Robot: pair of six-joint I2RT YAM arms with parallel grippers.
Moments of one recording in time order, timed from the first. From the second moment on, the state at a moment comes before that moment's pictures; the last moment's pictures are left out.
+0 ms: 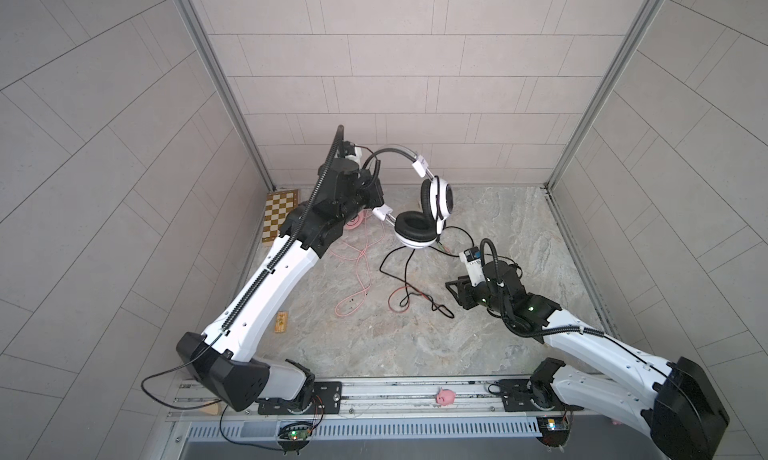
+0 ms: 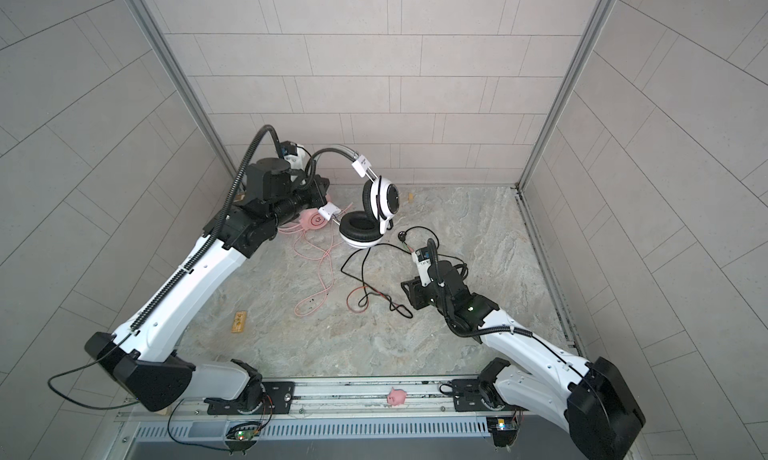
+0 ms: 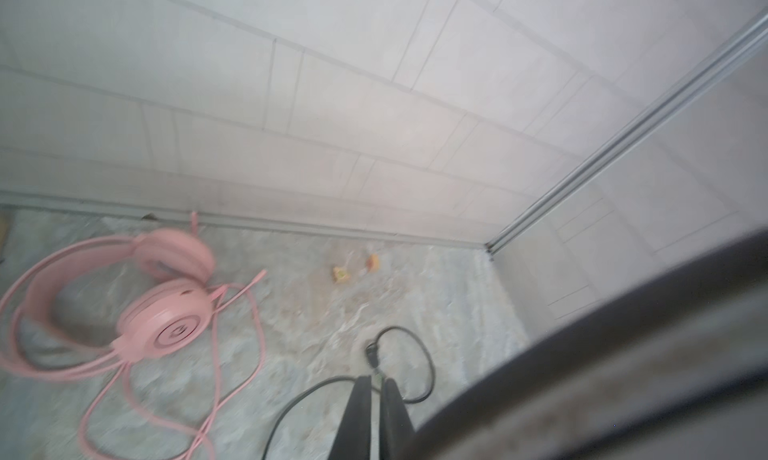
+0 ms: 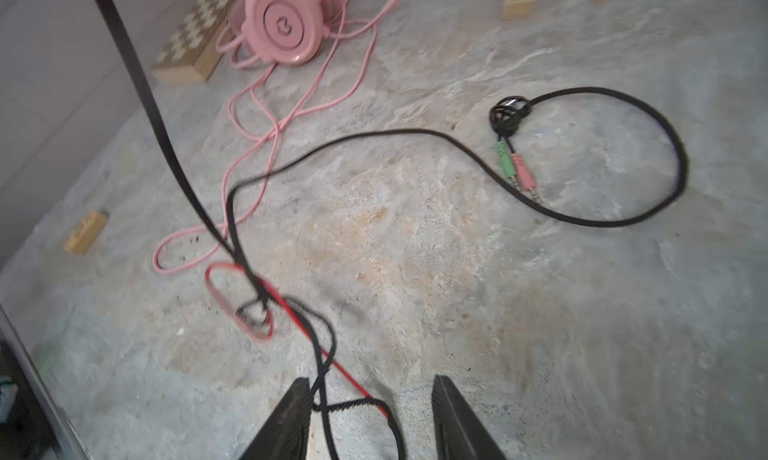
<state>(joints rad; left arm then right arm) -0.50 1.43 1.71 -0.59 -0.04 -0.51 0.58 1.07 0.55 -0.11 -0.11 0.34</state>
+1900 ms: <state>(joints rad) -0.63 1.27 1.55 -0.87 0.01 -0.46 0.67 1.80 1.14 -0.68 -0.29 -0.04</state>
